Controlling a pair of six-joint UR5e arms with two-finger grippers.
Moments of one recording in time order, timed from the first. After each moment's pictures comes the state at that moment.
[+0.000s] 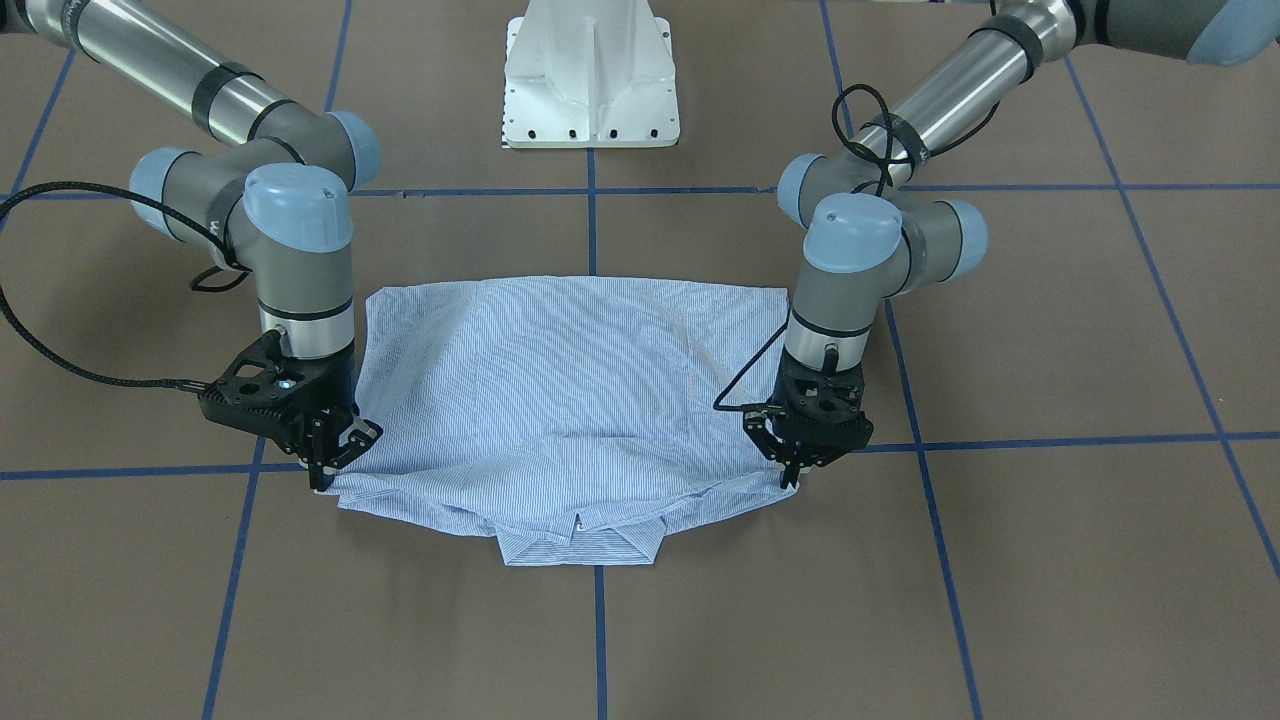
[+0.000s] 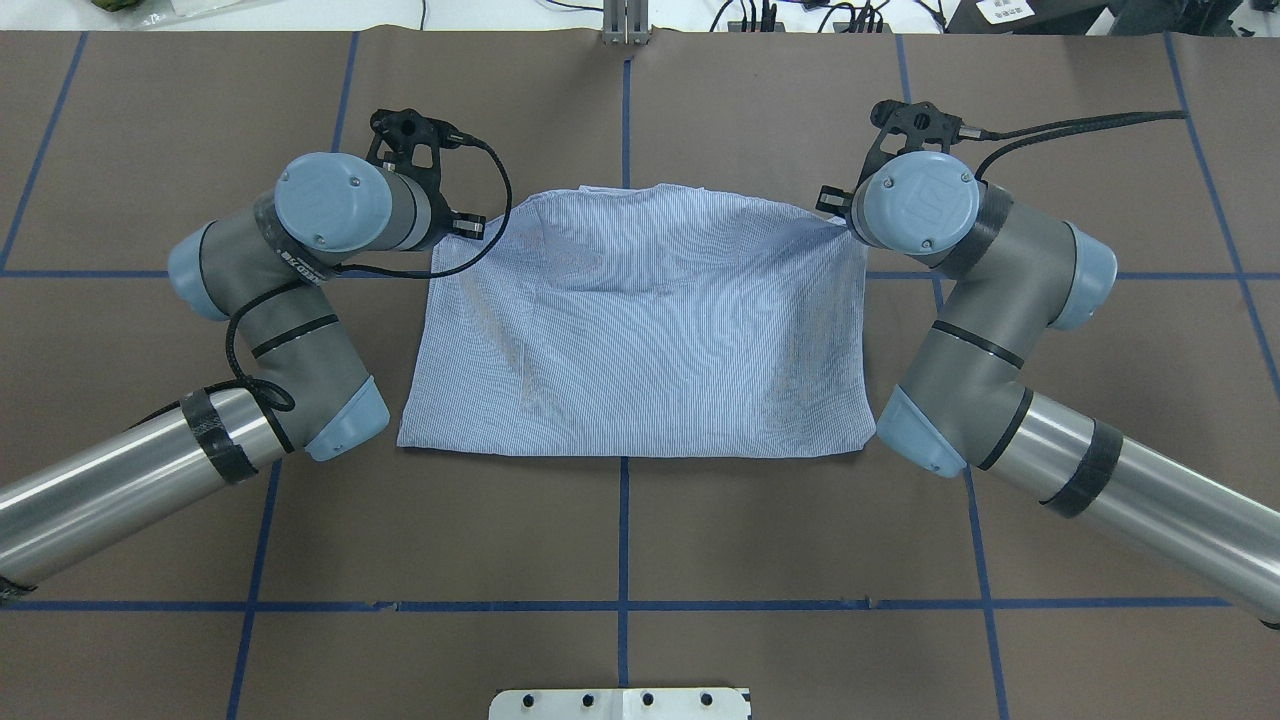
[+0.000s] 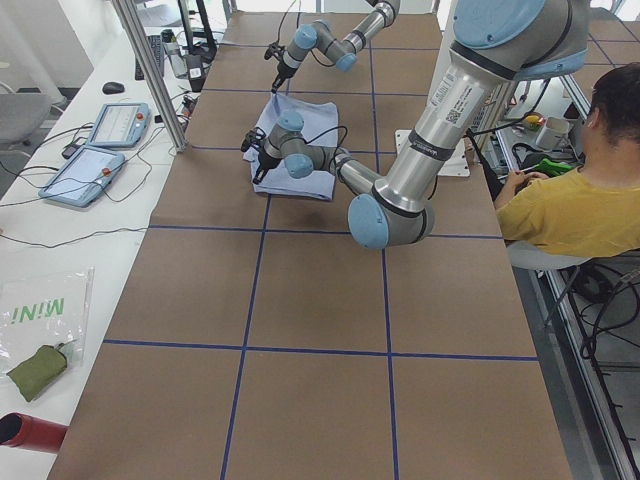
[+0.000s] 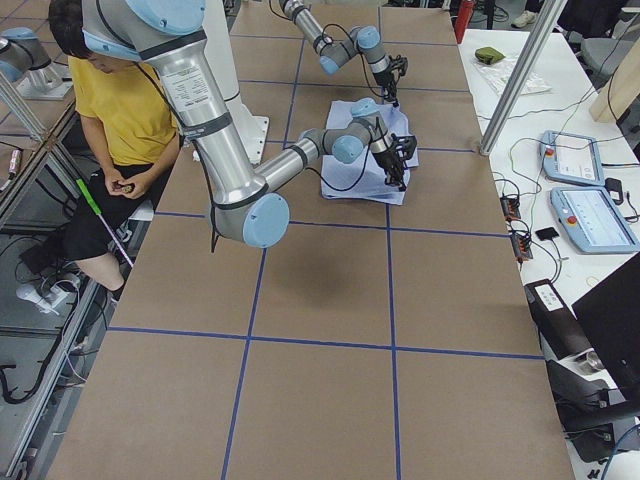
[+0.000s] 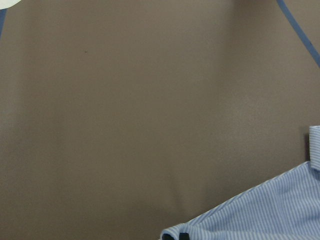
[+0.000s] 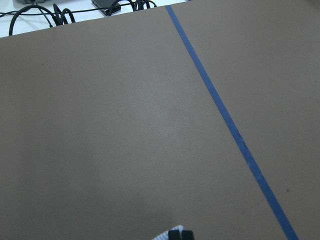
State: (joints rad) left arm -0.69 -2.20 -1.34 -2.14 -1.61 -0.91; right arm 0.71 -1.06 1.56 -1.32 1.48 1.37
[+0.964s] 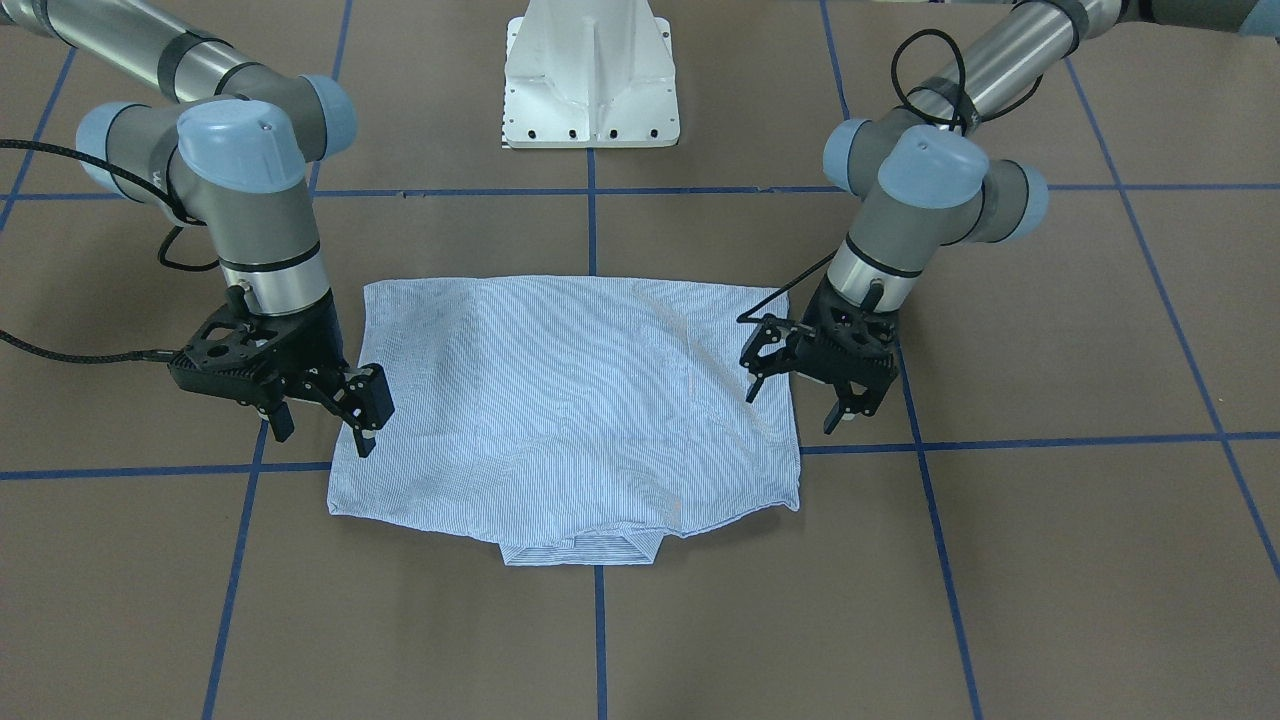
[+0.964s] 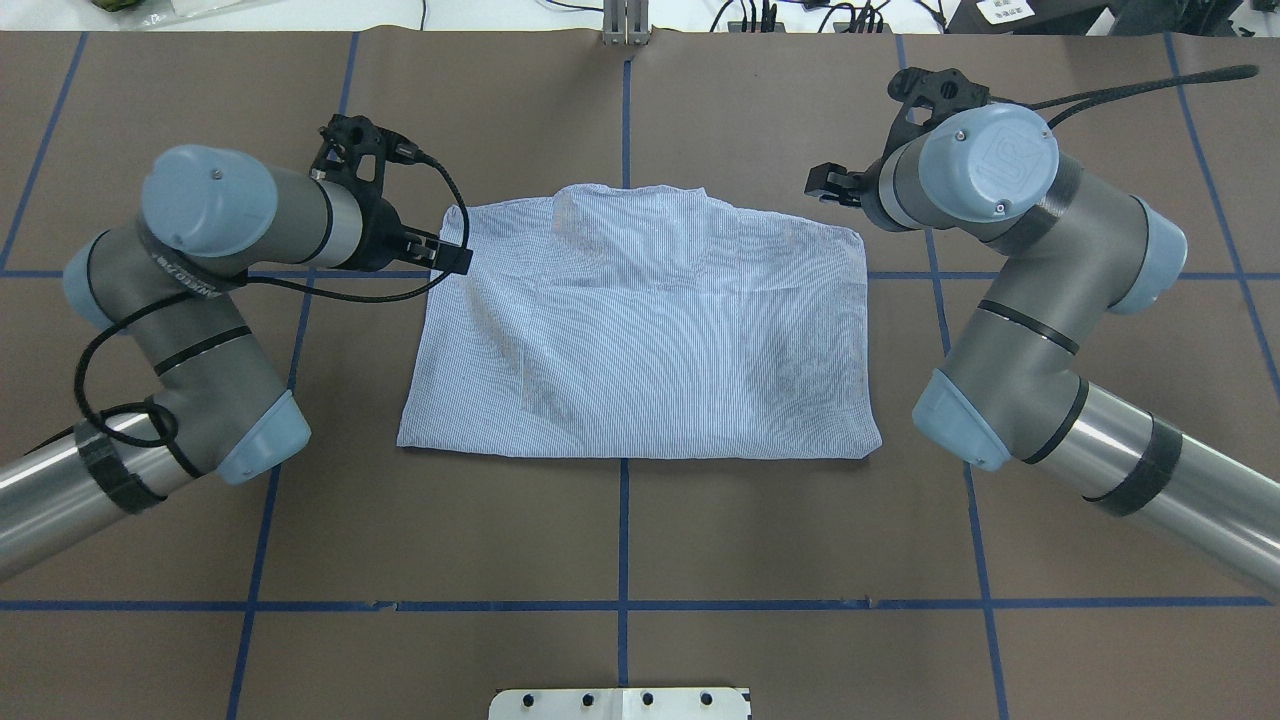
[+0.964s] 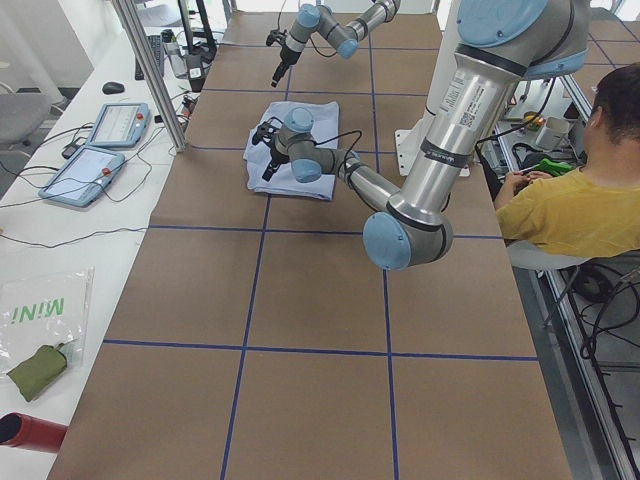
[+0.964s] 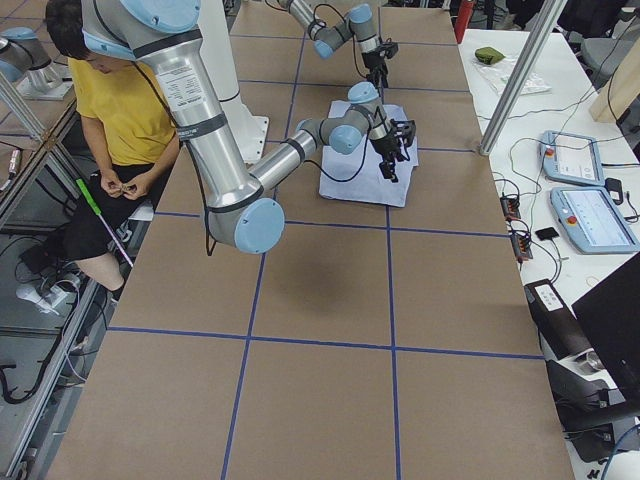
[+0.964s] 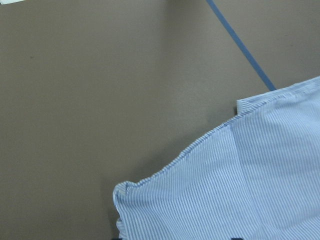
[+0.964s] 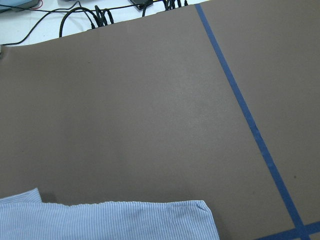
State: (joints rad) left arm -0.72 -2.01 -1.59 -2.24 -1.82 -0.82; right arm 0.75 -1.11 1.71 -1.32 1.62 1.32
